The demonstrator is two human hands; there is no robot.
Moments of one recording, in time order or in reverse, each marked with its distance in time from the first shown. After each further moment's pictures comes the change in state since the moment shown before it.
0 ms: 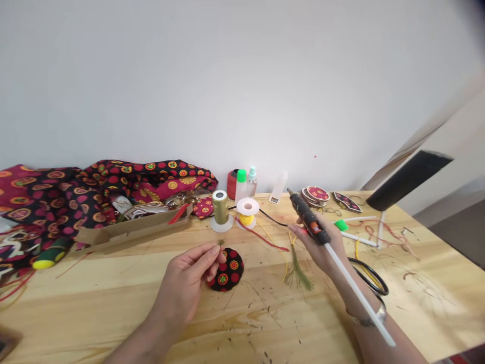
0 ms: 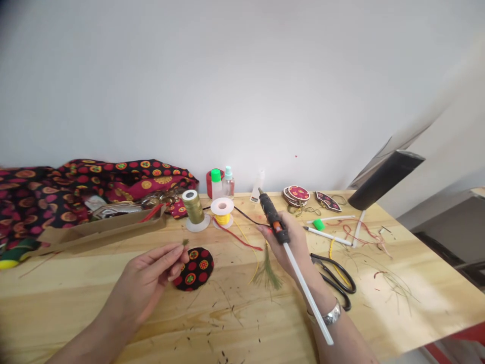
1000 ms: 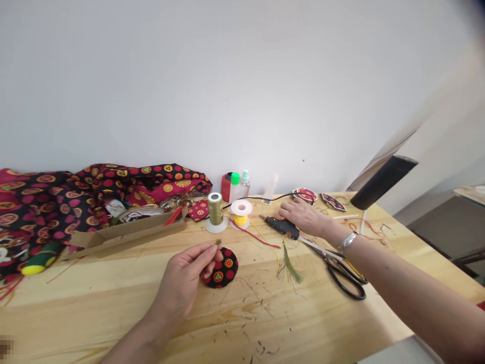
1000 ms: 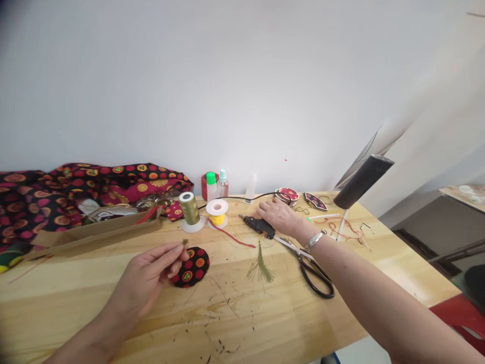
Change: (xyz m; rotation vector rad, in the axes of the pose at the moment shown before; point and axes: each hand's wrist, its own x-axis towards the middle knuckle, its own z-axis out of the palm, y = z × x) left_hand 0.003 -0.002 0.001 0.037 -0.031 0.027; right_hand 0.068 0.029 -0.014 -0.857 -0.758 -0.674
